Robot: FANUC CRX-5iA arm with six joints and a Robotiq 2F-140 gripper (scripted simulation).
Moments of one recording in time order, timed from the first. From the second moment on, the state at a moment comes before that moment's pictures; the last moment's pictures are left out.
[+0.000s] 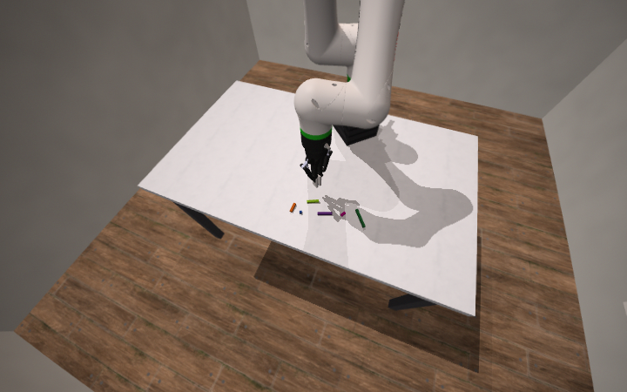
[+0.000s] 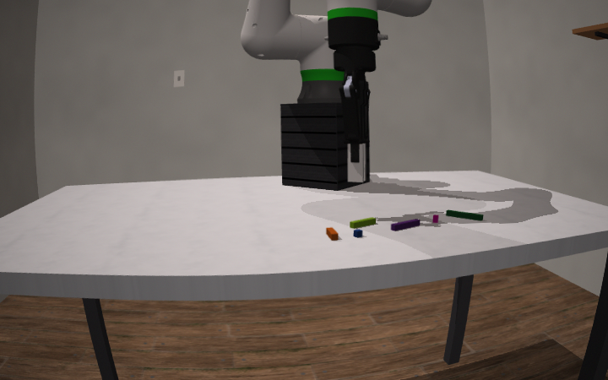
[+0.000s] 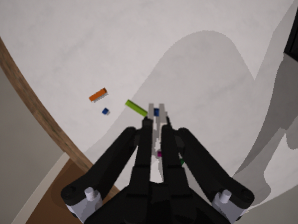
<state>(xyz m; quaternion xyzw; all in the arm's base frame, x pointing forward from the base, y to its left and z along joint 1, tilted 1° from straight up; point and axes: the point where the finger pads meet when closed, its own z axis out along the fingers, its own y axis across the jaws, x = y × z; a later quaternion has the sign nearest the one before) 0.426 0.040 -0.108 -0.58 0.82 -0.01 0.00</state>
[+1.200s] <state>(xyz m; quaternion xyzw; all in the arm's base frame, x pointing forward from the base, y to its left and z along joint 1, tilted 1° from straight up) 0.429 -0.069 -0.075 -0.25 0.97 0.00 0.00</state>
